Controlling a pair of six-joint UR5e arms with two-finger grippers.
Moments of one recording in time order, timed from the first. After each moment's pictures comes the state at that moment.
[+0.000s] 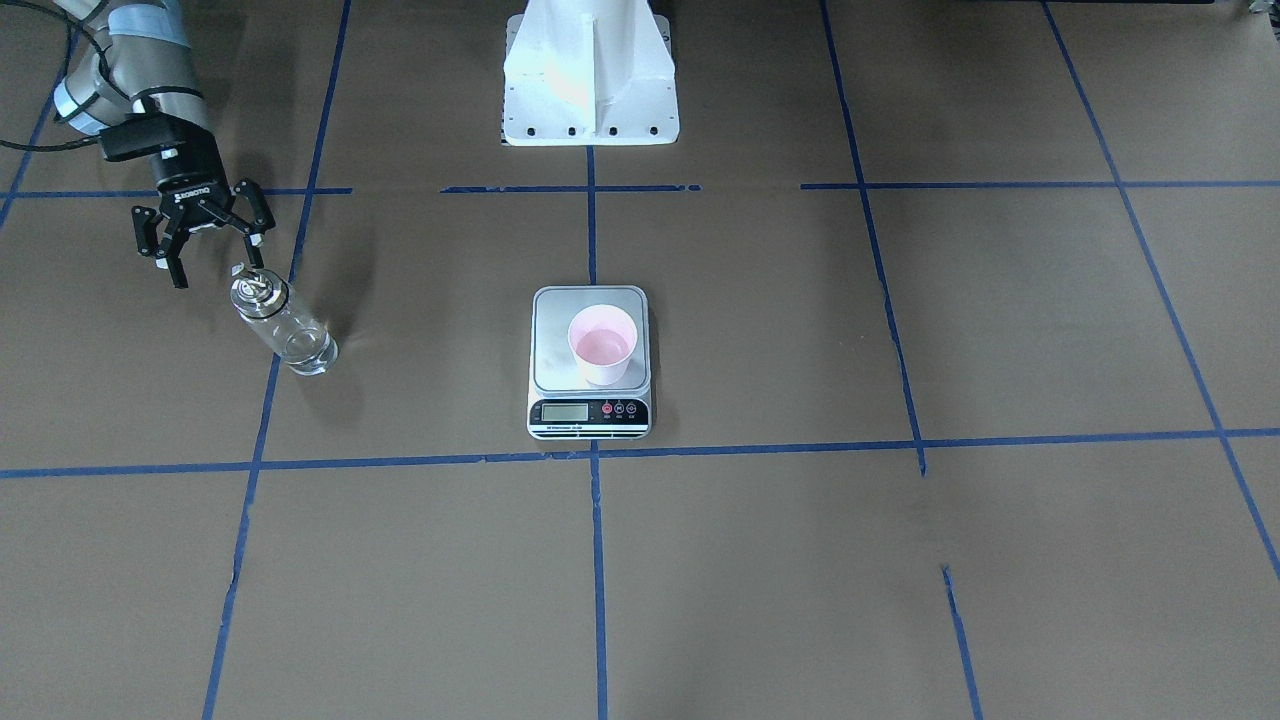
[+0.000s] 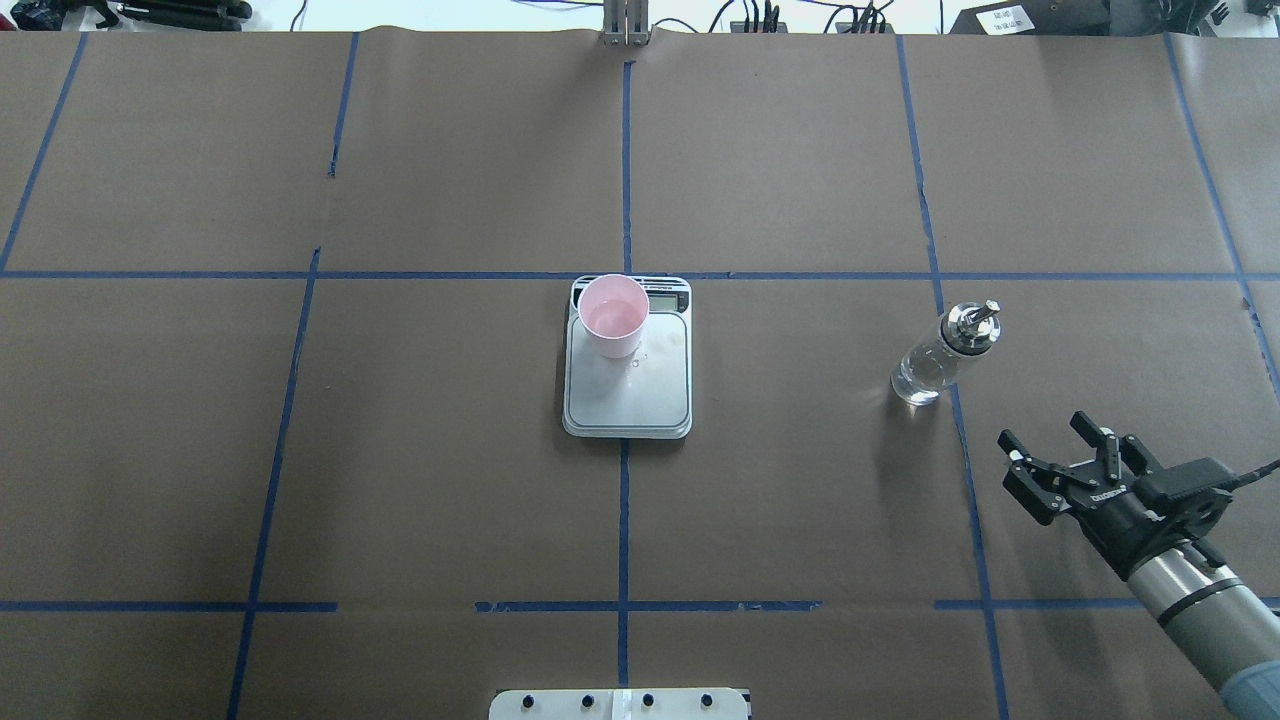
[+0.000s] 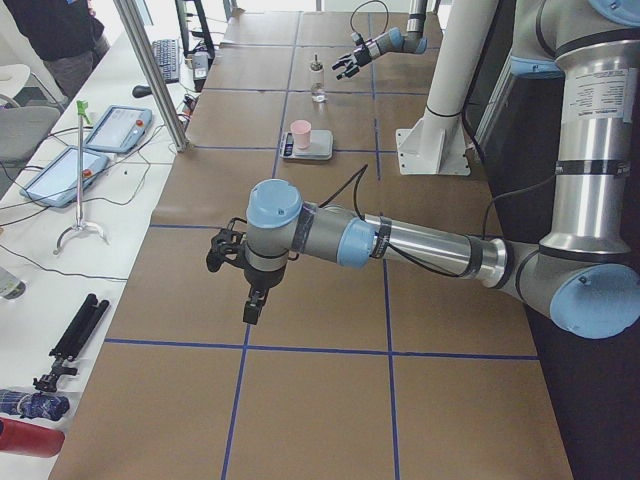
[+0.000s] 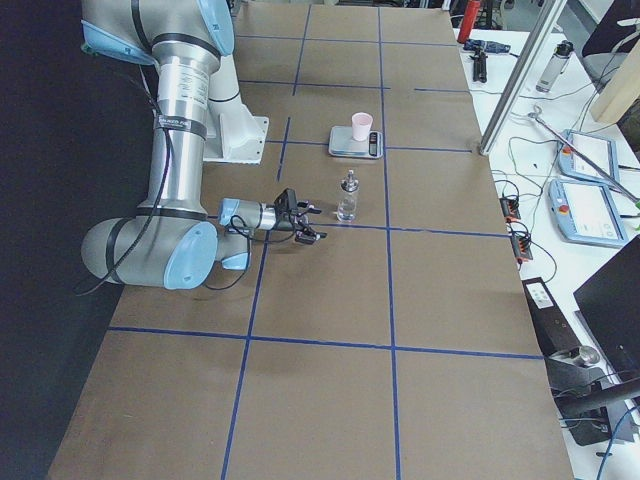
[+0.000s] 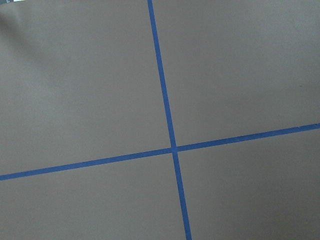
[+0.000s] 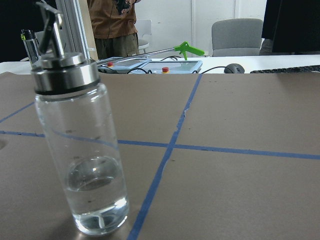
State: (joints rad) left arm -1.61 -1.55 -1.80 -1.64 -2.29 0.02; right arm 0.07 -1.87 1.61 0.00 0.59 1.04
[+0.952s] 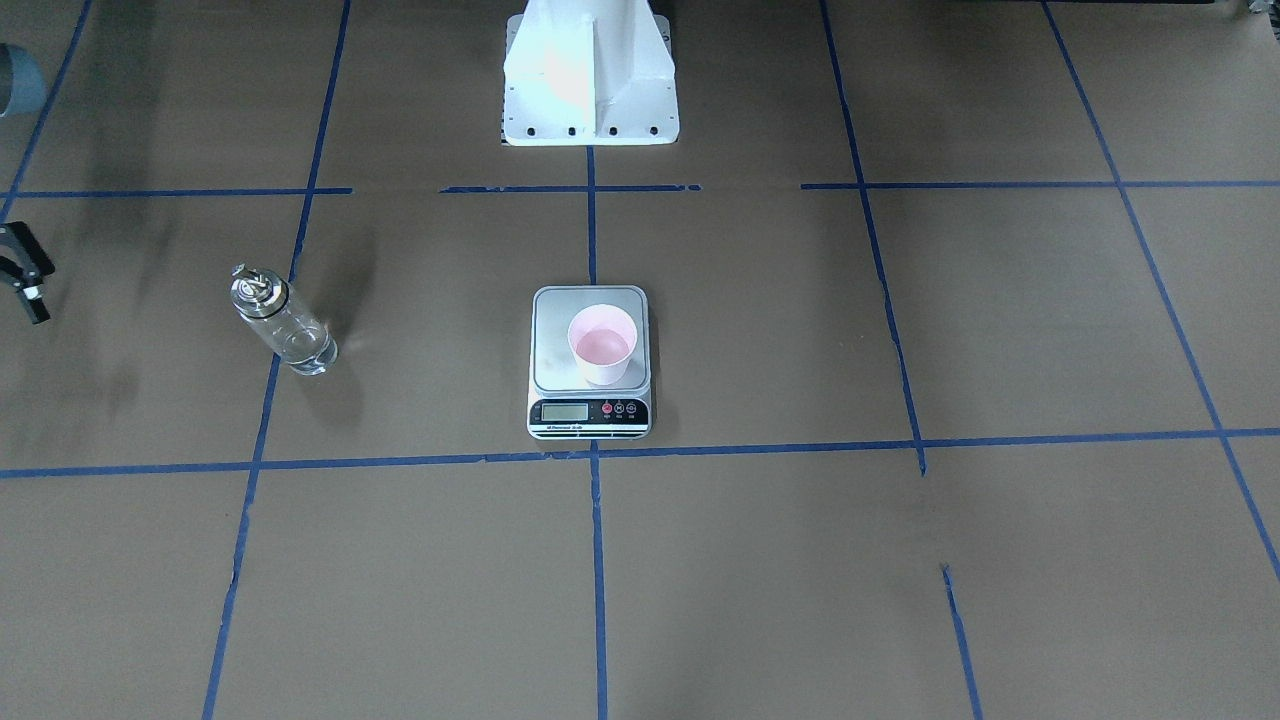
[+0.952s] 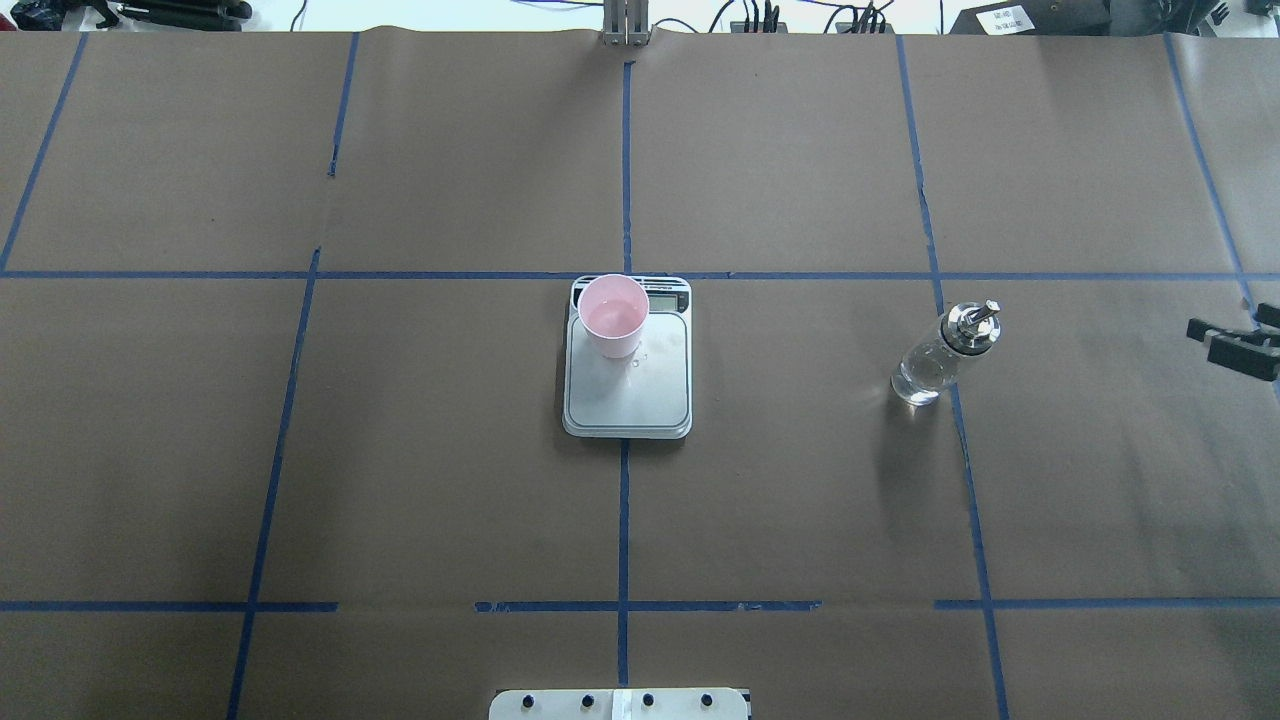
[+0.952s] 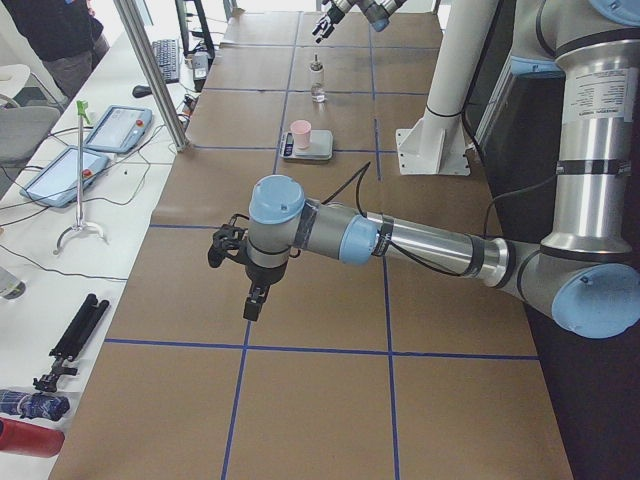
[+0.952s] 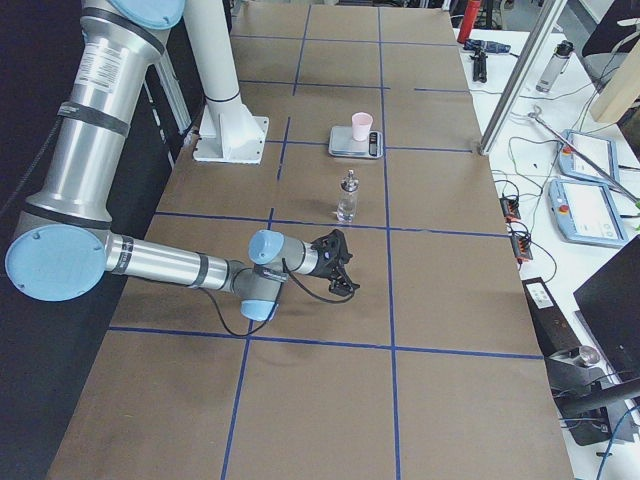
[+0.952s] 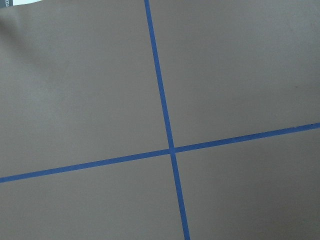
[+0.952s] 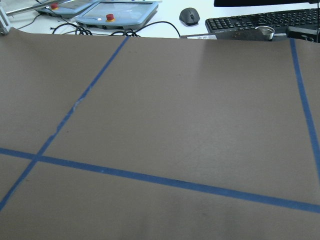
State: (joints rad) left arm -1.61 -1.54 -1.81 -1.64 -2.29 0.02; right arm 1.02 -1.86 1.53 -0.07 1.77 0.82
